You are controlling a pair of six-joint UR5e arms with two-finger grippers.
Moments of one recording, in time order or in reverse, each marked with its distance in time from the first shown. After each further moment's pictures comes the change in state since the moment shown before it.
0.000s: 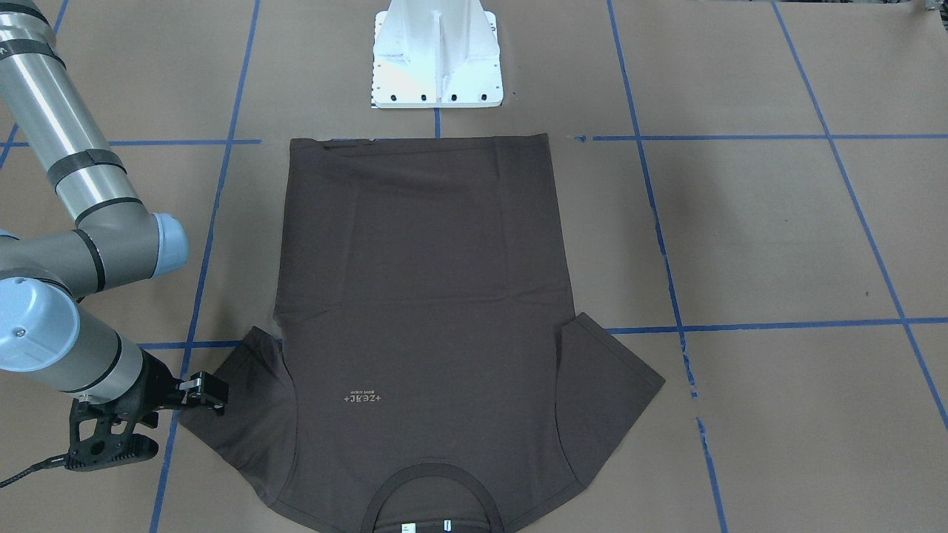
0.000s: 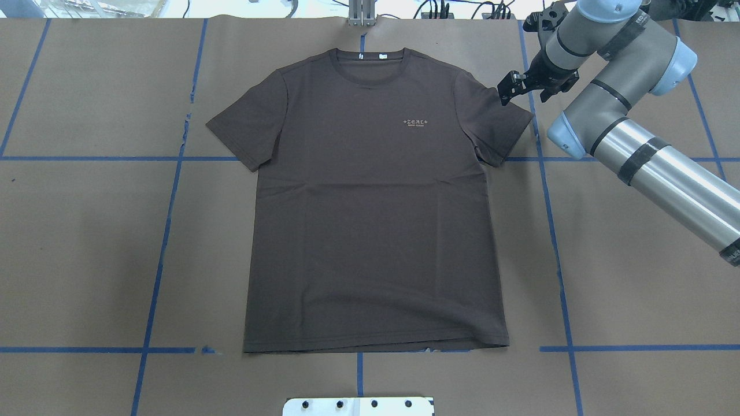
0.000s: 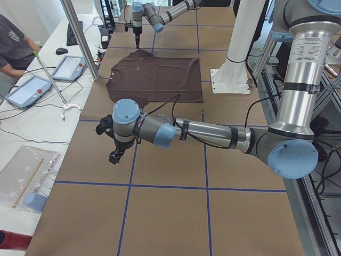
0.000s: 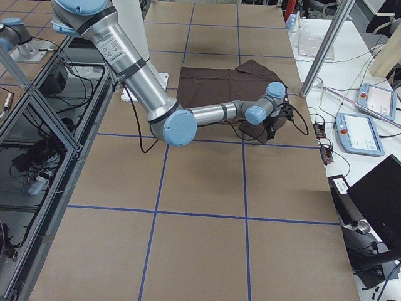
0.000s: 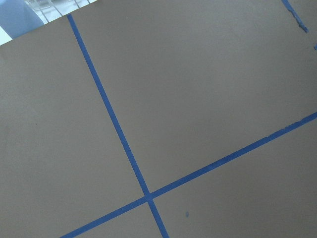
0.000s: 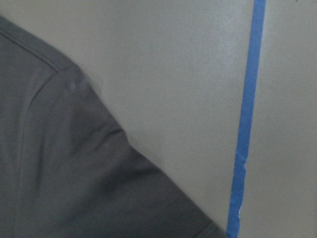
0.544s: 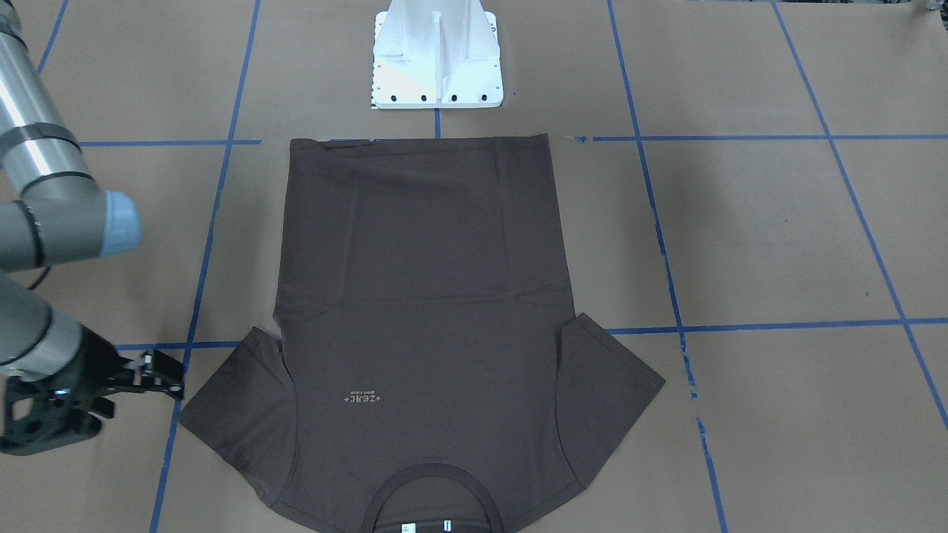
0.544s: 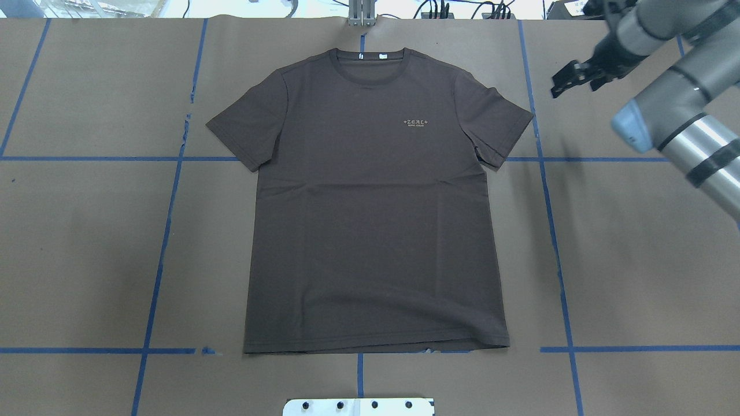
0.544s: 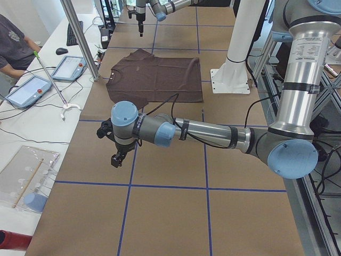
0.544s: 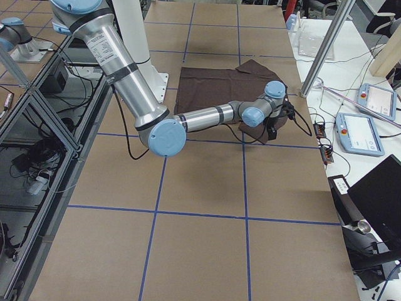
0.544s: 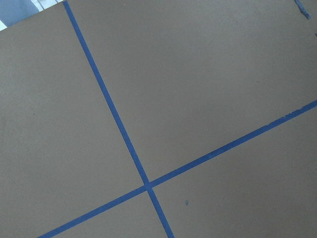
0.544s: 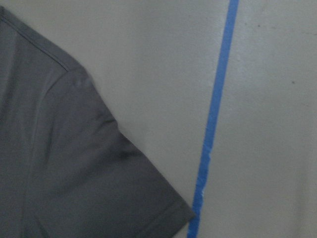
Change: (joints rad) left arm 0.000 0.000 0.009 0.038 0.004 0.033; right arm 0.034 -0.059 0.121 -0.014 0.019 -0.044
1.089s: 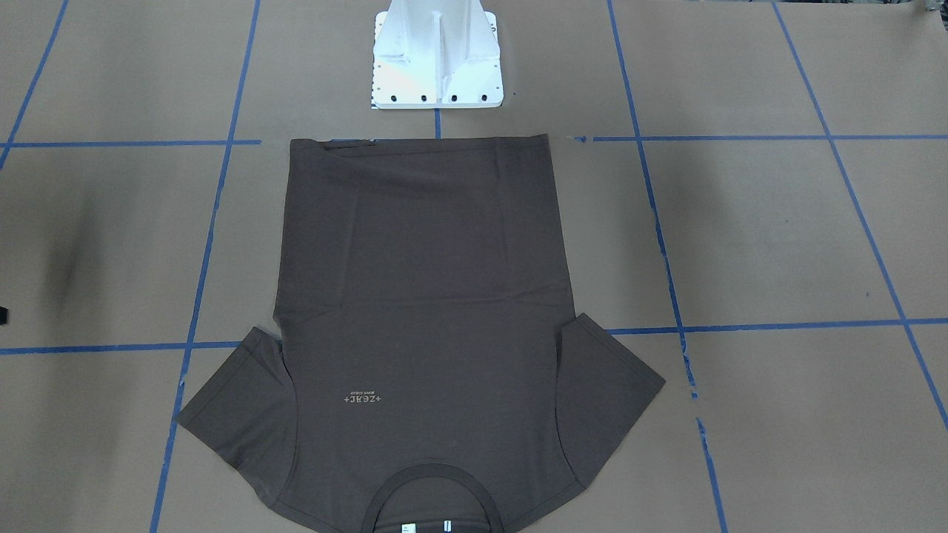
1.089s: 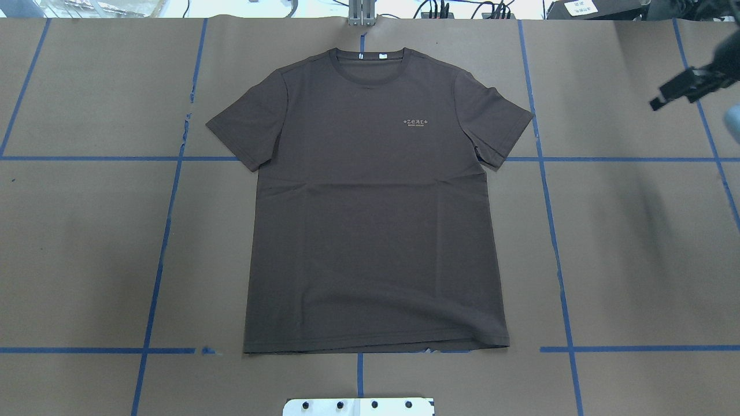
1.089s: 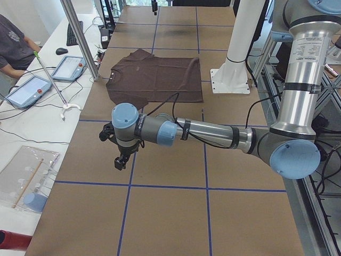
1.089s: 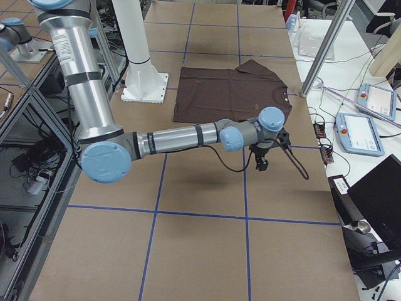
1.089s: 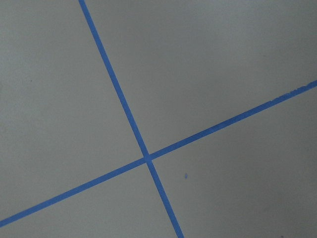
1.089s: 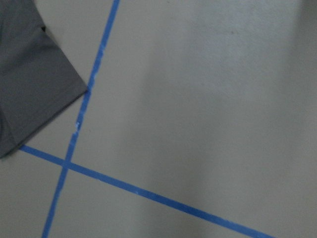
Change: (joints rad) left arm -0.002 -0.001 -0.010 0.087 0.001 0.066; right arm 0.236 -0.249 0.251 -0.253 0.249 -0.436
